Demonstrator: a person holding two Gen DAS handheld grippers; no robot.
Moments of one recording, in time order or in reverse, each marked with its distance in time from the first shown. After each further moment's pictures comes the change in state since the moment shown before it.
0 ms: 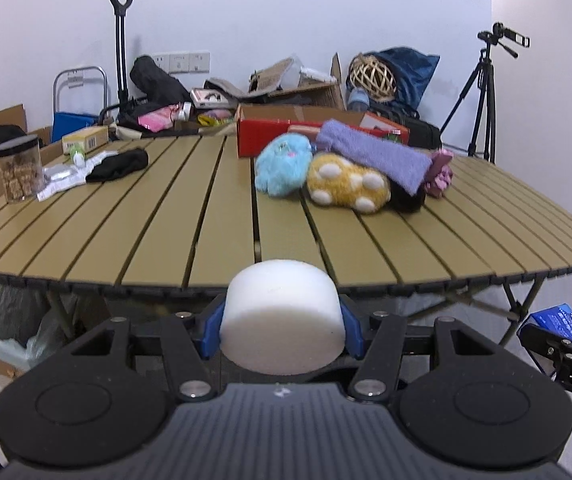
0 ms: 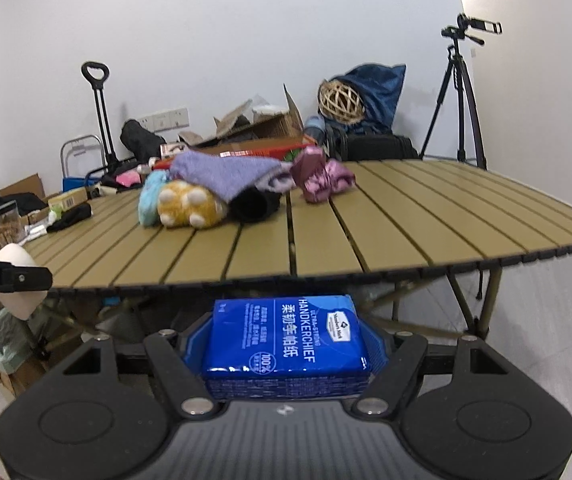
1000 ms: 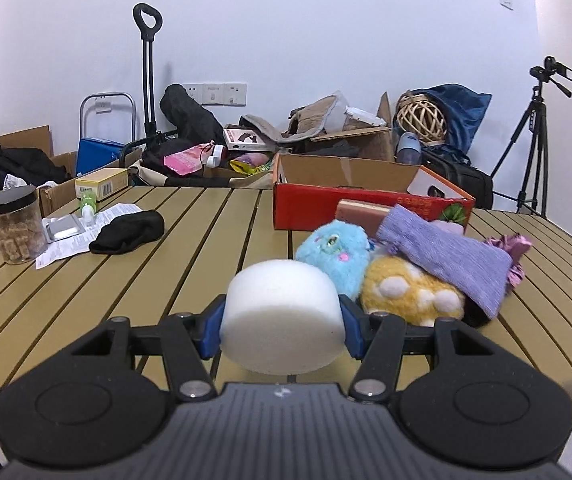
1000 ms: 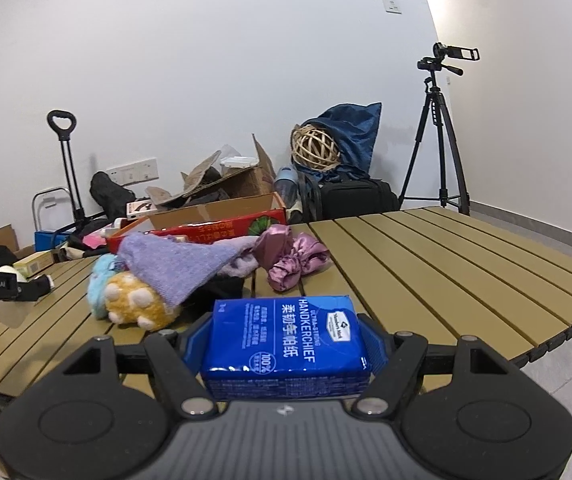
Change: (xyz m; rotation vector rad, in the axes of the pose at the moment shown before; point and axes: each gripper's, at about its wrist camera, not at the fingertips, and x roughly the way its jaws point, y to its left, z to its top) left arm 0.075 0.015 0.089 -0.054 -0.106 0.109; right arm 0.049 -0.019 0.071 0.040 -0.157 -0.047
